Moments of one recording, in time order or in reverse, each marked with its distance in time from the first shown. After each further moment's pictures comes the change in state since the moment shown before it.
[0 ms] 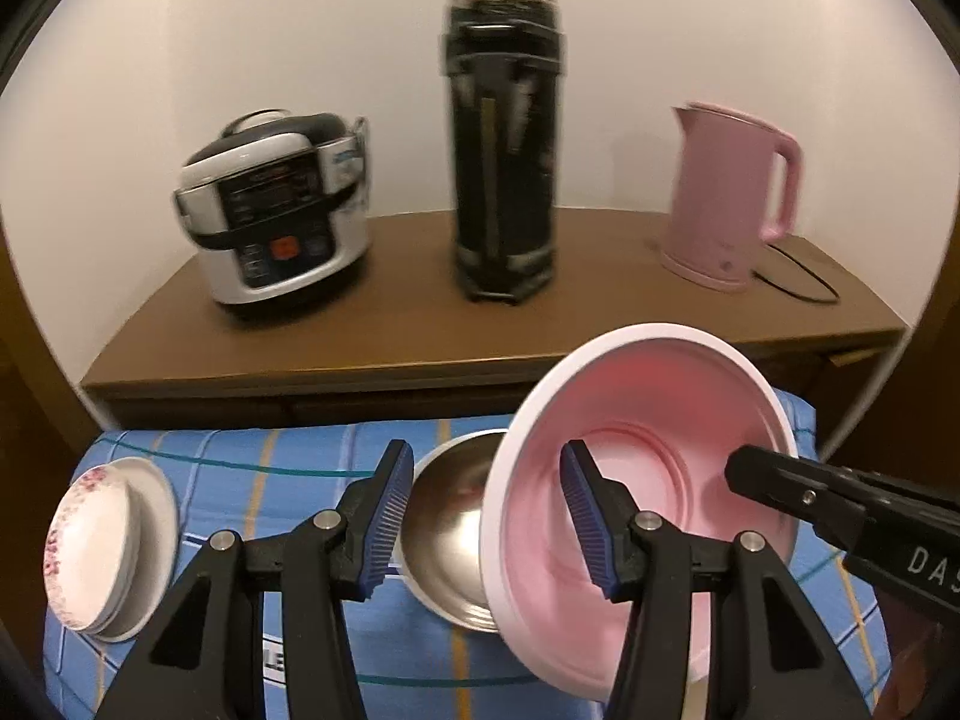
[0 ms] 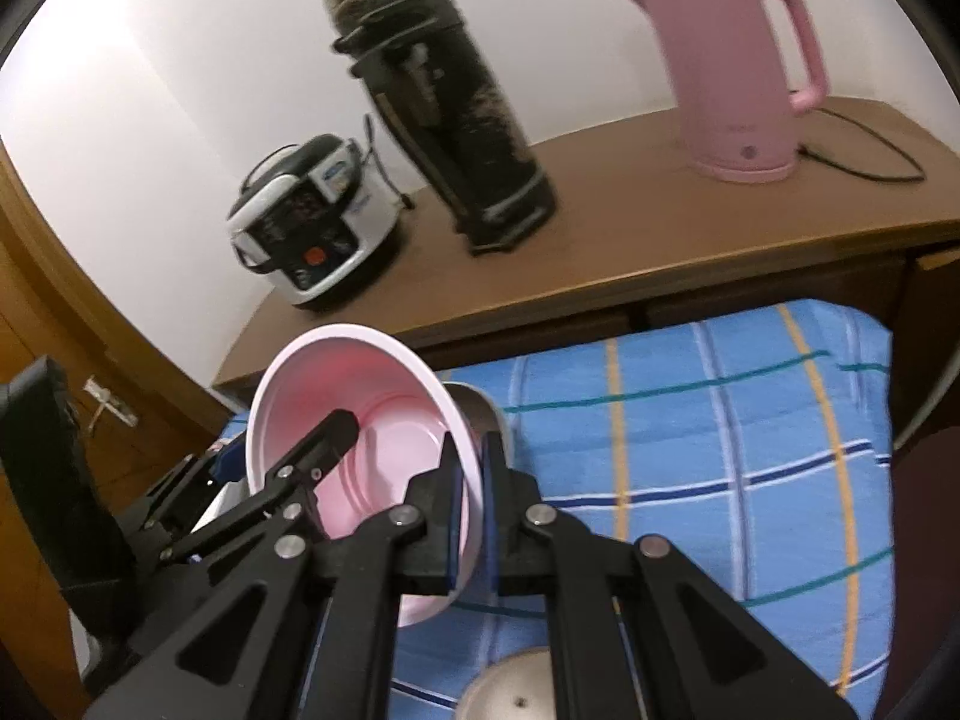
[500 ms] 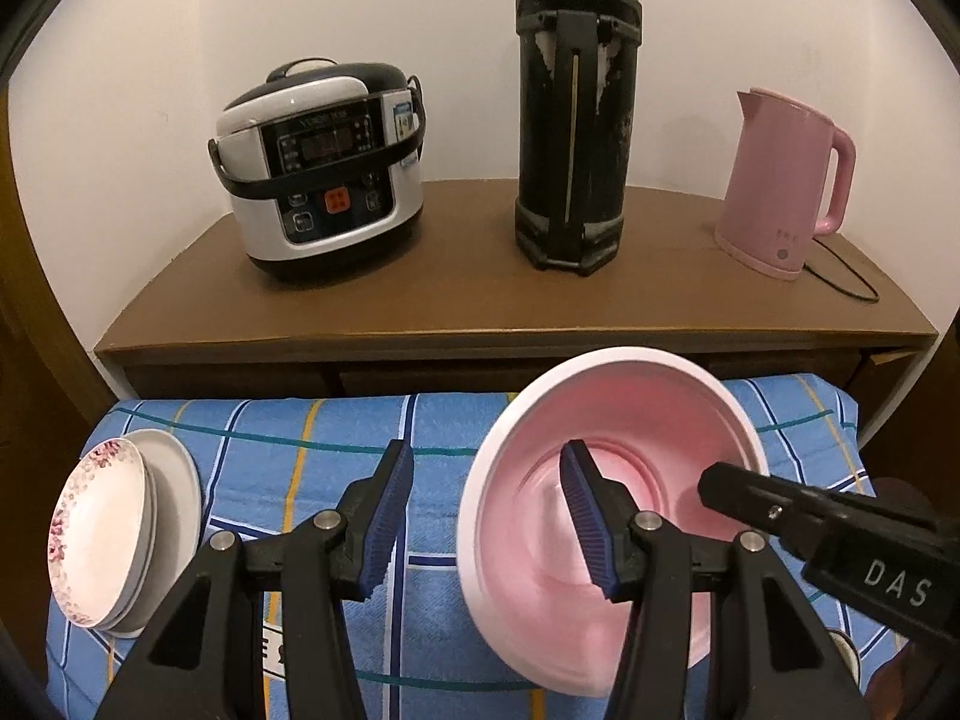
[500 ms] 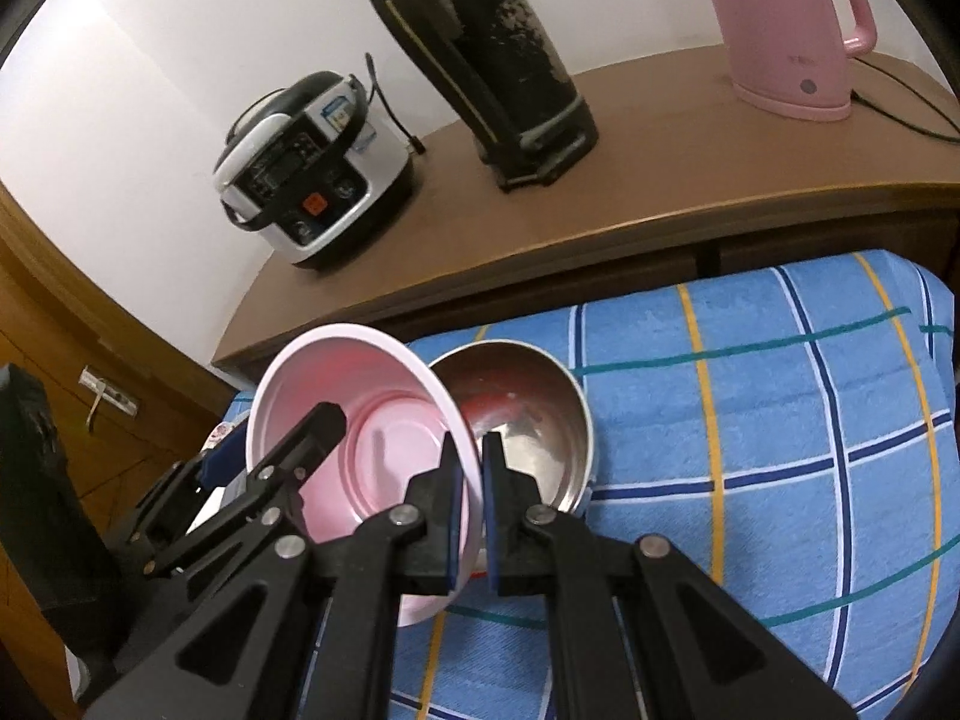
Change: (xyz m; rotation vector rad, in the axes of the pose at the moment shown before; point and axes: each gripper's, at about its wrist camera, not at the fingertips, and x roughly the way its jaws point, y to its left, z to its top) left arm 0.027 0.038 -0.012 -0.033 0.059 0.040; right arm 0.060 0.014 -0.002 0.042 0.105 -0.008
